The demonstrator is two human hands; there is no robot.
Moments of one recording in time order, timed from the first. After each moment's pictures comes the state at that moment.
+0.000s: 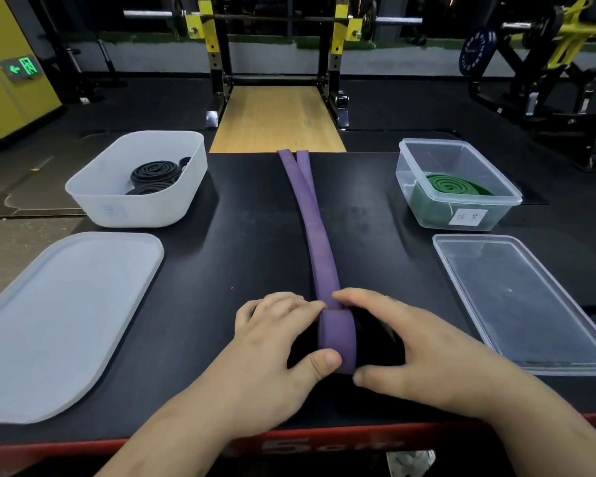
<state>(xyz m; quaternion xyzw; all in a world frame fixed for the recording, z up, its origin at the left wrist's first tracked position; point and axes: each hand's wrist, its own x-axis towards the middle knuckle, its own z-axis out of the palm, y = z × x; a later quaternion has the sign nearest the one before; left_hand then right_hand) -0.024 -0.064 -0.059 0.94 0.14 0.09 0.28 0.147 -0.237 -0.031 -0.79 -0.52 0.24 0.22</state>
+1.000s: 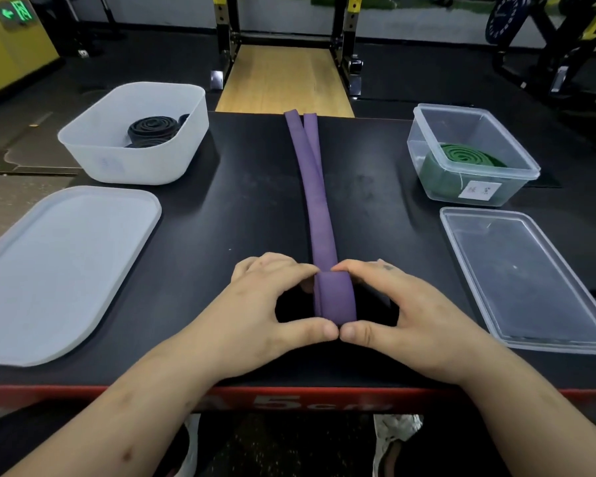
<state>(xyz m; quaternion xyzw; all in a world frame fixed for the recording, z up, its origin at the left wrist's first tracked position) -0.022 -0.058 -0.056 0.93 0.14 0.10 0.33 0.151 -0.236 -0.052 -0.75 -0.55 0.21 0.29</state>
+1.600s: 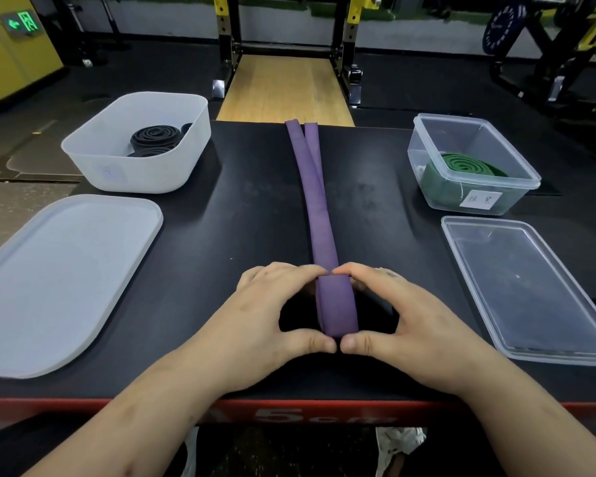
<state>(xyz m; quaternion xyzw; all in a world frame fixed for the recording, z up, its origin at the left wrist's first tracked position) -0.022 -0.054 -0.061 0.93 0.16 0.07 0.33 0.153 -0.232 -0.055 -0.75 -0.54 0.20 0.32</state>
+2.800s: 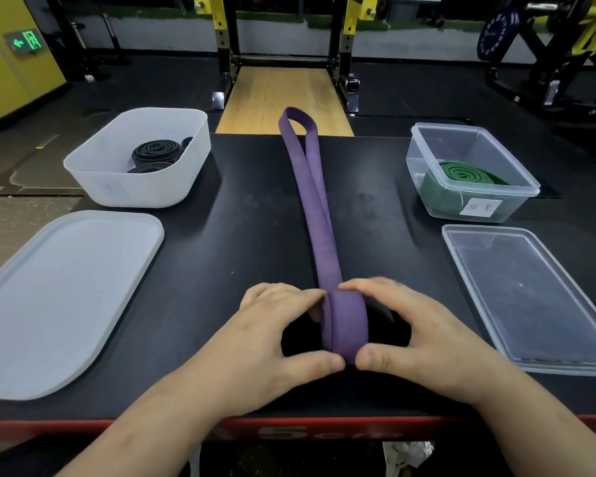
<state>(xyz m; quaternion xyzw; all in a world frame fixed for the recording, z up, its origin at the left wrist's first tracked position) -0.025 -0.056 -0.065 0.94 0.12 0.09 0.32 0.157 -0.233 -0.050 -0.72 -0.55 0.22 0.36</state>
